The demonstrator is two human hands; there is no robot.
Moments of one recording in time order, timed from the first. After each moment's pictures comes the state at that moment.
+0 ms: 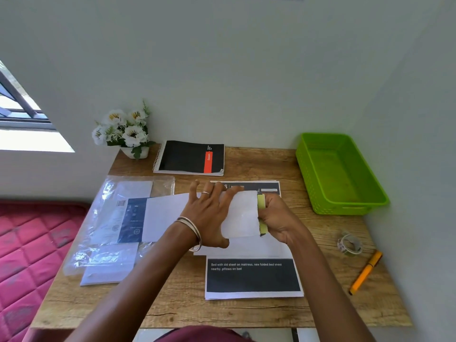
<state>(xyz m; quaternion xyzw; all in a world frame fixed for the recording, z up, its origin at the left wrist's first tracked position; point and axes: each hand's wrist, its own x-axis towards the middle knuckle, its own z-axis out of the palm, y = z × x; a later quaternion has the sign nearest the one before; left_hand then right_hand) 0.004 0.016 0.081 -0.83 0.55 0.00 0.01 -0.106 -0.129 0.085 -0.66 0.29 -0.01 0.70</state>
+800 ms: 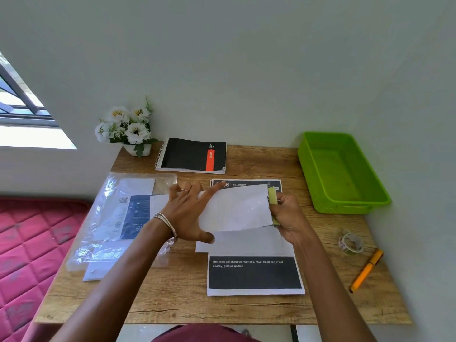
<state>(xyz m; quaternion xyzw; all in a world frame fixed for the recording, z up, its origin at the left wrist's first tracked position) 0.041 0.051 0.067 -0.85 0.53 0.07 -0.02 -0.114 -0.142 0.065 -0.62 0.34 -0.11 0.70</state>
